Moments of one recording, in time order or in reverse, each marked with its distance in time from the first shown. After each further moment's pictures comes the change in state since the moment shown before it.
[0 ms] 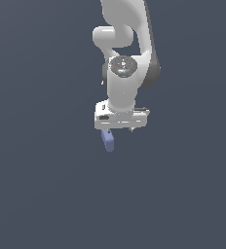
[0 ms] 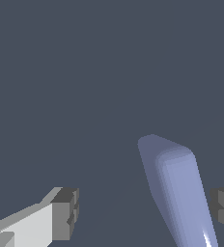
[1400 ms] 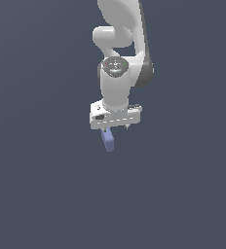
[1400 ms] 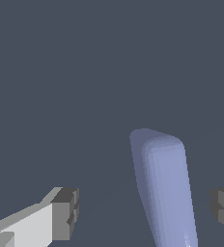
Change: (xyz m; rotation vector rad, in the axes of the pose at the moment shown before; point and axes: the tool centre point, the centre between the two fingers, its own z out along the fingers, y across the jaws) arm -0.016 0.018 0.008 -0.001 0.001 -0.119
